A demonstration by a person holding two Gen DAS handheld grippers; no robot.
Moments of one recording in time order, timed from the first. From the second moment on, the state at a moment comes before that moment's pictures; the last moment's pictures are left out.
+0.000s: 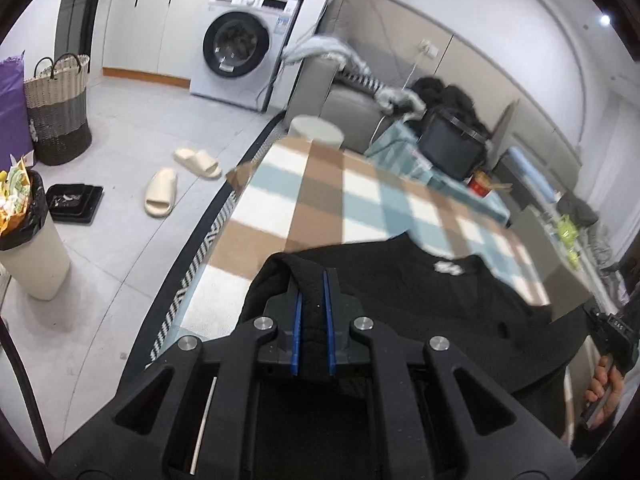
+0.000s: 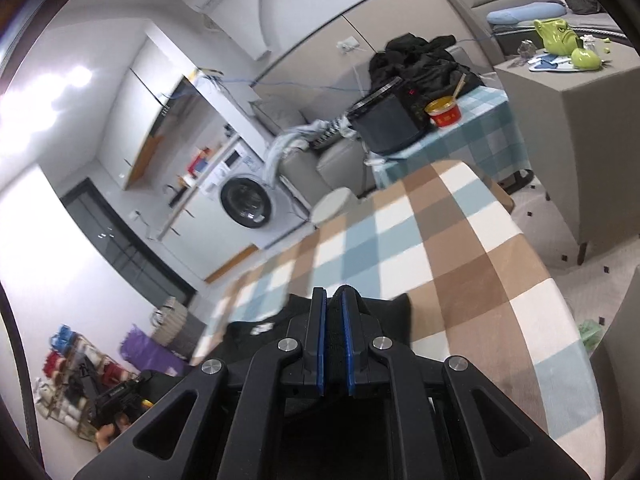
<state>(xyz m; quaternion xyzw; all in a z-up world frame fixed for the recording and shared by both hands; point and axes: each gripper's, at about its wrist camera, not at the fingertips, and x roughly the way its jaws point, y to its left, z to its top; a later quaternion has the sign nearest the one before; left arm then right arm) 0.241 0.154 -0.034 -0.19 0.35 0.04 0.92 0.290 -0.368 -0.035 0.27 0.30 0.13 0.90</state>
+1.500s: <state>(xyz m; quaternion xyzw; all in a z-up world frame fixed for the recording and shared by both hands) 0.064 0.079 -0.082 -0.05 0.42 0.04 0.91 0.137 -0.329 -0.086 0.05 0.42 0.18 0.89</state>
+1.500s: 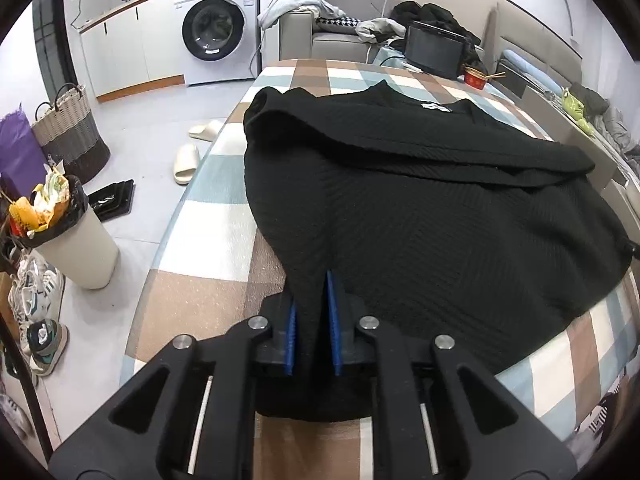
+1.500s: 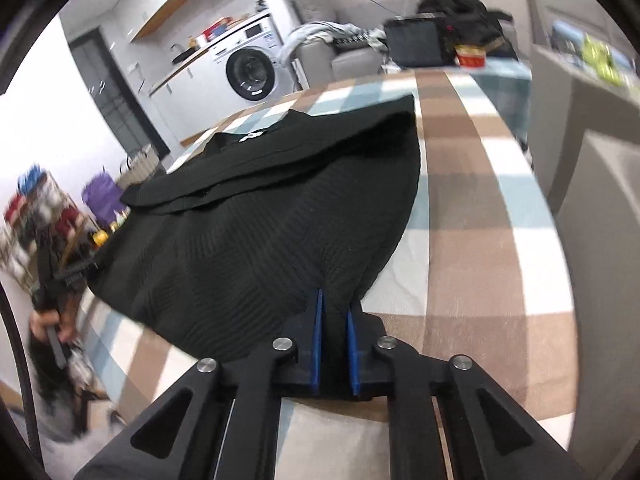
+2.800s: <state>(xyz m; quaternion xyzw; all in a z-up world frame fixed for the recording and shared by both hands) 0.064 0.100 -0.084 -0.08 0.43 0.03 0.90 0.136 -0.329 -0.099 0.03 0.44 0.17 0.88</state>
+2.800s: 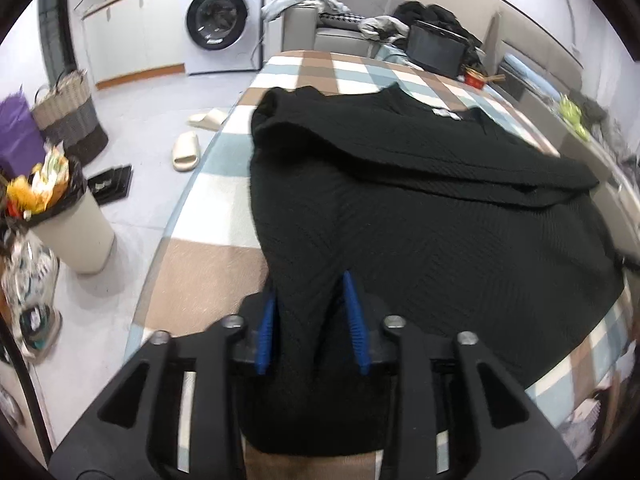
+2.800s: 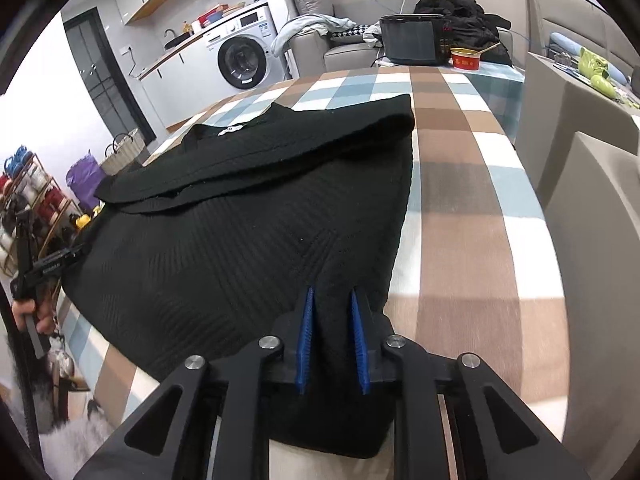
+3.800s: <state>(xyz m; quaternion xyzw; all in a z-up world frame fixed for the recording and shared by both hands) 0.198 0.140 -0.070 -0.16 0.43 0.05 0.89 0.238 -0.349 -0.079 0.23 0.42 0.17 0.86</state>
